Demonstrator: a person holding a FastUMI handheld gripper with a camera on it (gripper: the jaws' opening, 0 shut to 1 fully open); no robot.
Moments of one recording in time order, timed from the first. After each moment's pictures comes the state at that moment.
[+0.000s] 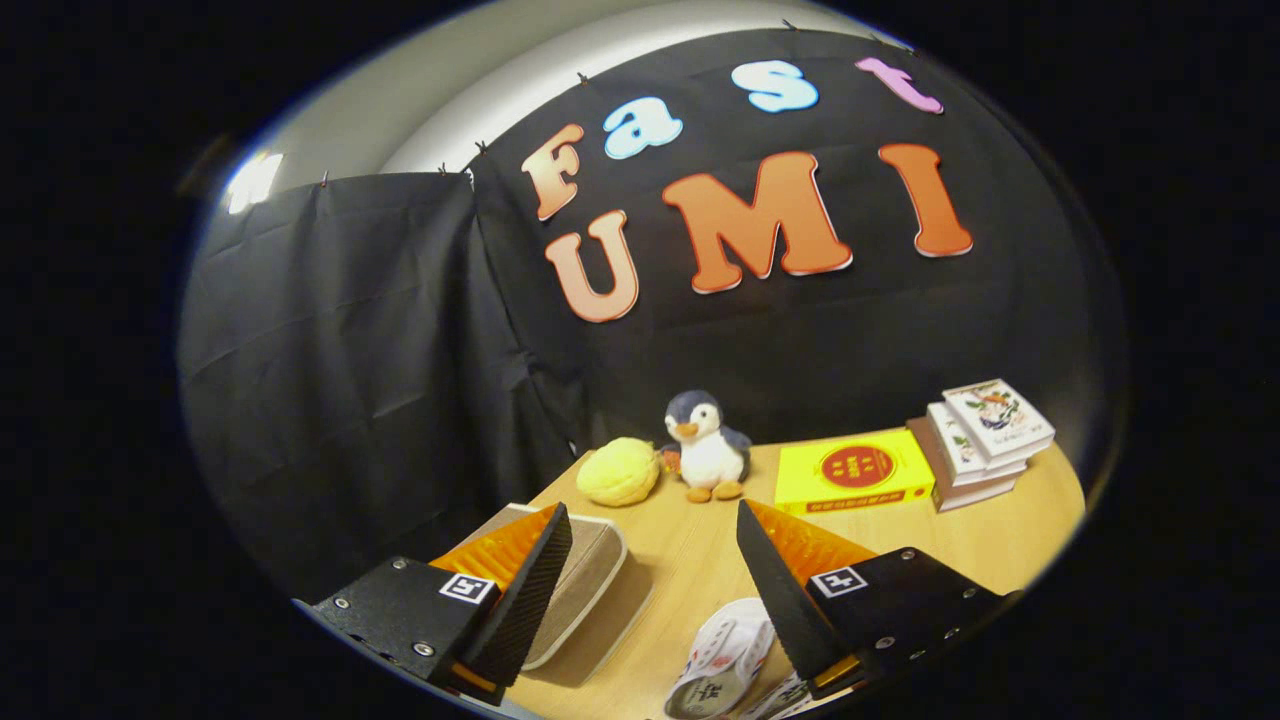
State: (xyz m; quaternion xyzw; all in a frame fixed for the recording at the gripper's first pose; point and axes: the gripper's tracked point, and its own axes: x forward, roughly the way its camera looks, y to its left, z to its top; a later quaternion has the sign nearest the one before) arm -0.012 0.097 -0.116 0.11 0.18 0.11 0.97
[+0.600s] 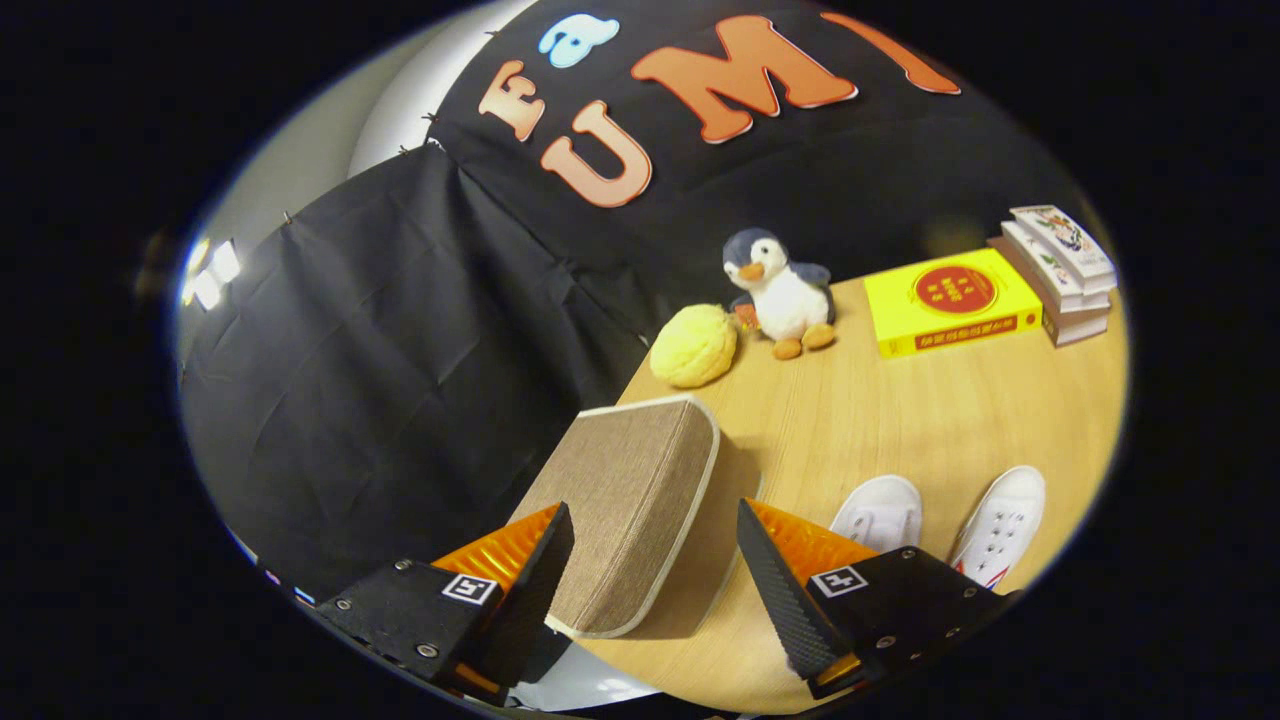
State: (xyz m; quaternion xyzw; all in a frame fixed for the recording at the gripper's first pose) arm -0.041 0.172 -0.199 0.23 0.36 0.21 0.88
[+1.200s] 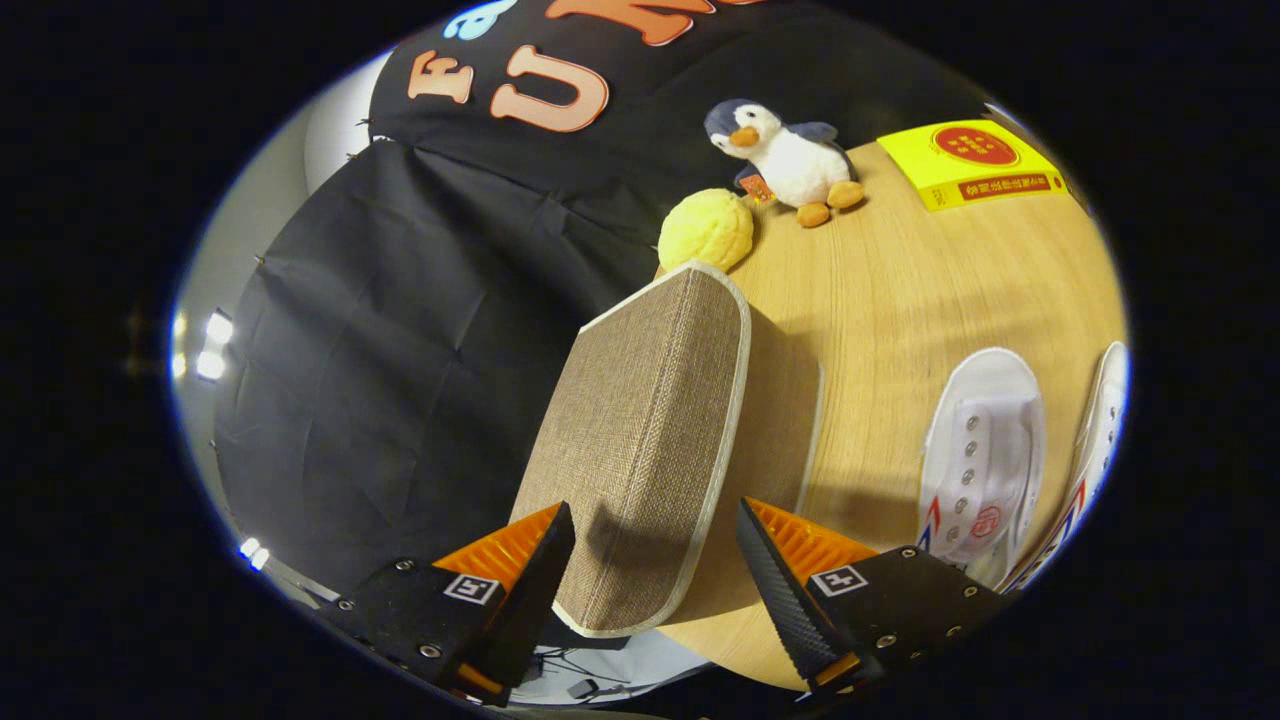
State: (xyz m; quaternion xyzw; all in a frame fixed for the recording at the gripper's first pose) arm -0.049 0.220 -0.260 0.32 0.46 0.26 0.79
